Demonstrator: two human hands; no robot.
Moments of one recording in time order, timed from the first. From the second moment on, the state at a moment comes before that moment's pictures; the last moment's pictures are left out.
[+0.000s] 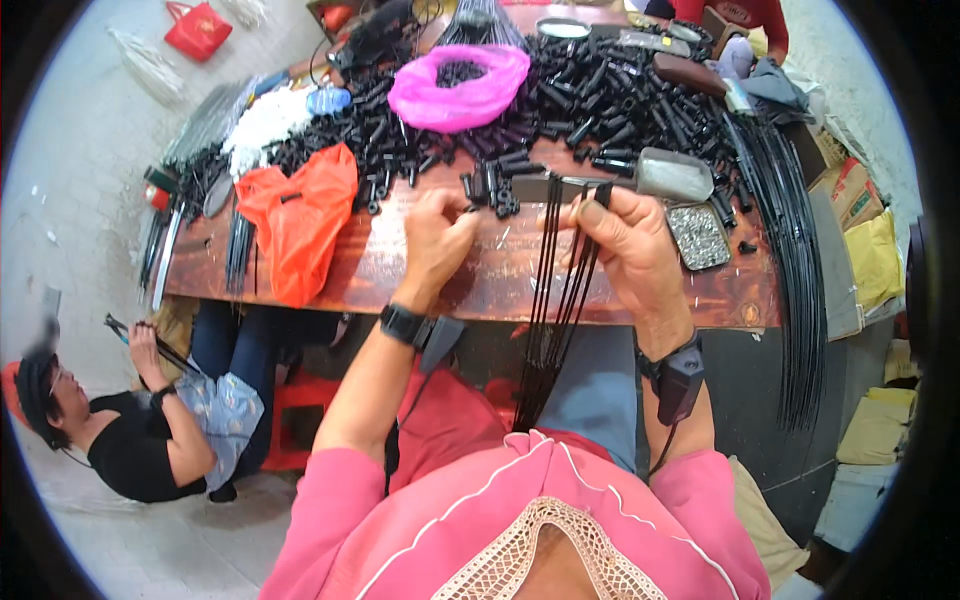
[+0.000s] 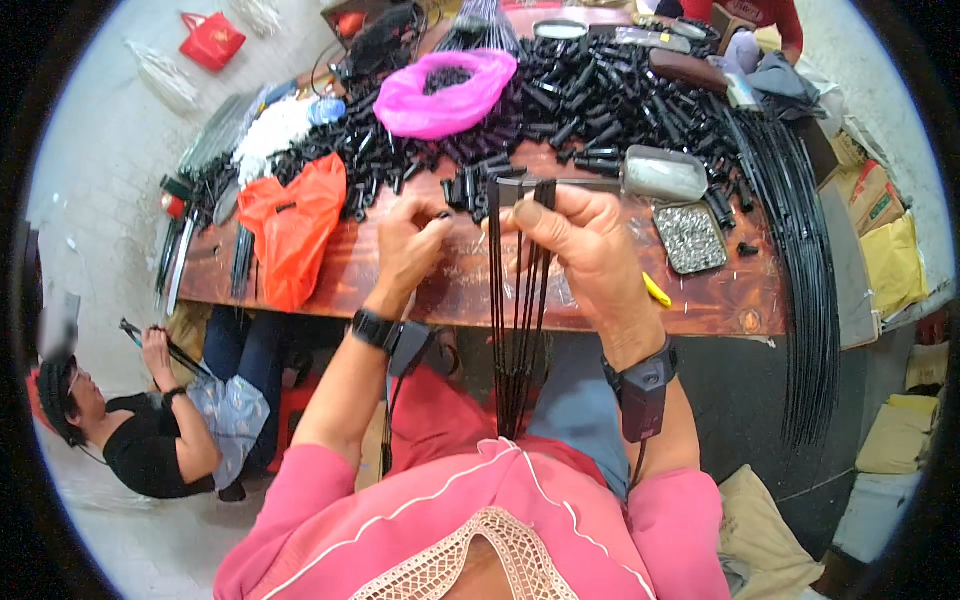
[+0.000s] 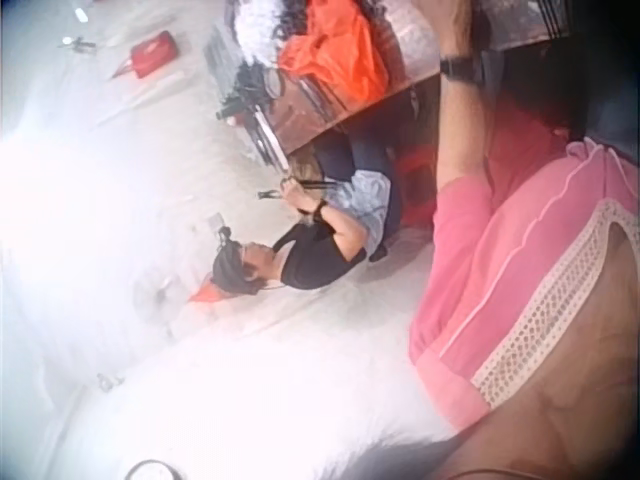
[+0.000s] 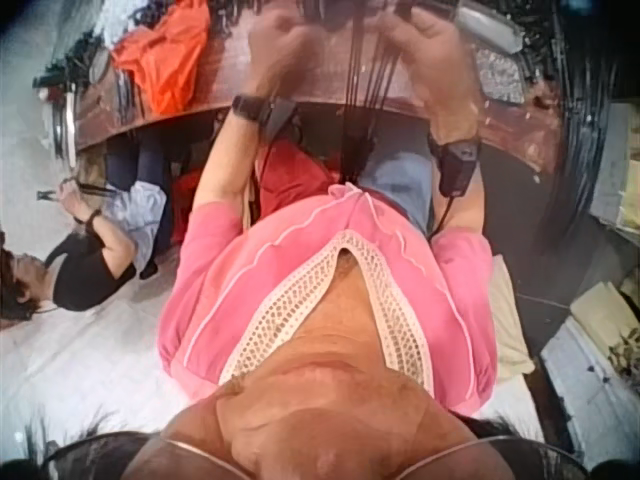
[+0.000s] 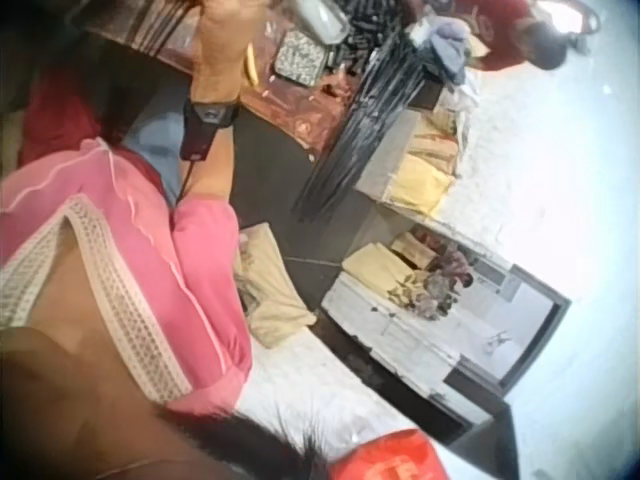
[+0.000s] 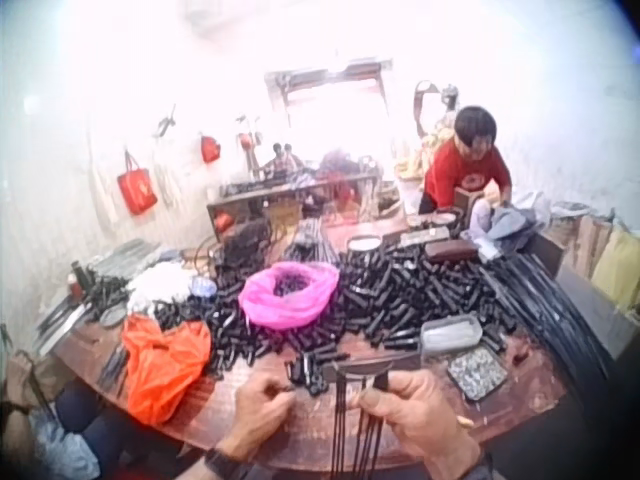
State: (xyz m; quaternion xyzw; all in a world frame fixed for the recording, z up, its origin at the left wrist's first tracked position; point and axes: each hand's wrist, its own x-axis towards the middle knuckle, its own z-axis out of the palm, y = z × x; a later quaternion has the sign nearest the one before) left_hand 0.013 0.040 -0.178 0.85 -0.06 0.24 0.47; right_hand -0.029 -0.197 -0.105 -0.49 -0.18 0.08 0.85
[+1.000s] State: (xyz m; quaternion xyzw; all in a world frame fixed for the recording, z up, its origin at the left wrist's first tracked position) left_hand -0.070 0.051 -0.033 0.42 -0.06 -0.04 0.90; right_hand -0.068 -0.107 -0.059 -0.60 -0.27 0.04 0.76
